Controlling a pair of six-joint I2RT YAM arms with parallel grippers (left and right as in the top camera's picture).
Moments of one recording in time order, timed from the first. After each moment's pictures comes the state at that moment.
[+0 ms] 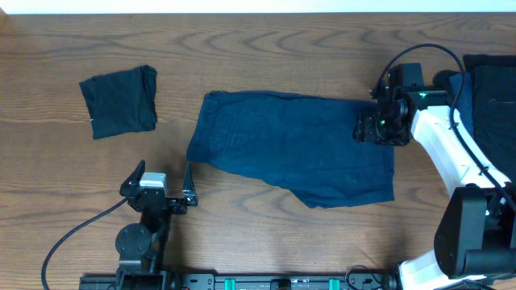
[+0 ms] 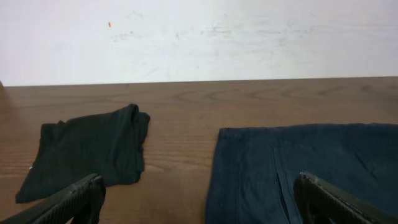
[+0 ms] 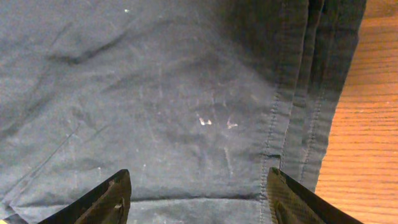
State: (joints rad) left arm -0.04 0.01 0.02 -0.11 0.05 -0.01; right arm 0.05 1.71 1.19 -0.84 -0.14 0.13
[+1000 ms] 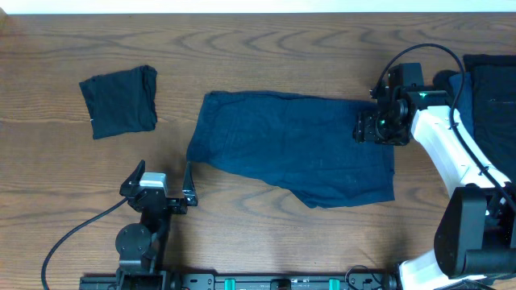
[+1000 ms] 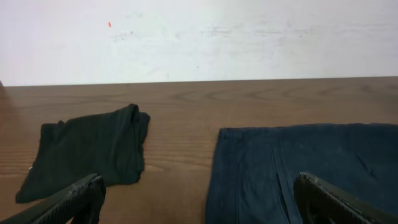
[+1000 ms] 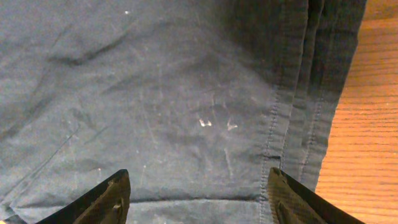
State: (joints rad) left arm -0.04 0.01 0.02 -0.11 0.05 -0.01; right arm 0.05 1.71 1.19 -0.84 -0.14 0.13
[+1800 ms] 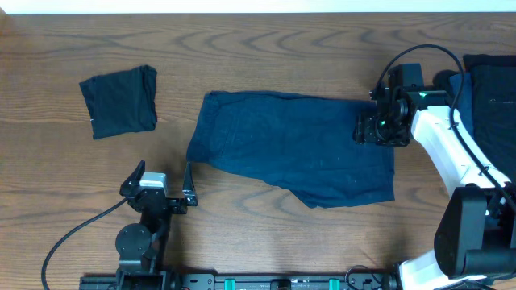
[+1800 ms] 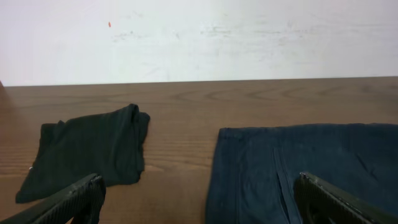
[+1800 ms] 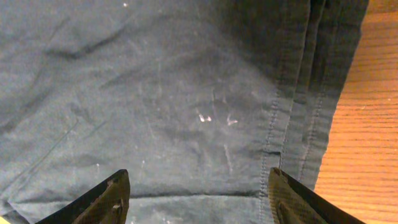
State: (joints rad) left arm -0.04 0.01 0.02 -0.11 0.05 -0.01; right arm 0.05 1.71 1.19 -0.85 -0.14 0.12
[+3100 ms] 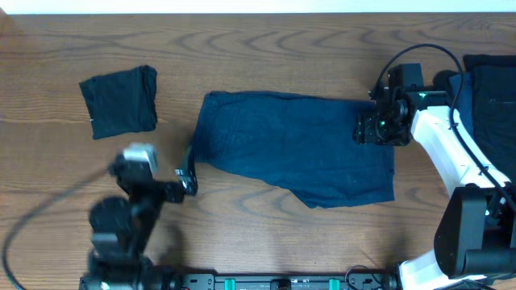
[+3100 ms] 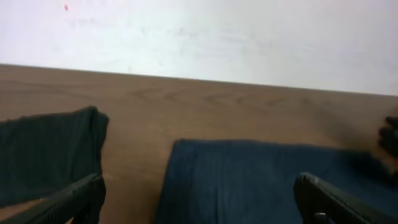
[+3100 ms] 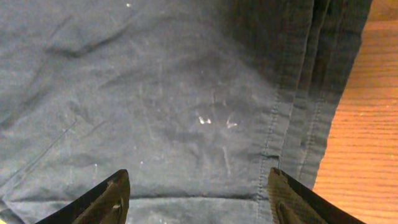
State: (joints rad) left arm -0.04 0.46 0.54 -0.33 0.18 -0.17; right arm 0.05 1.71 1.19 -0.84 -0.14 0.09
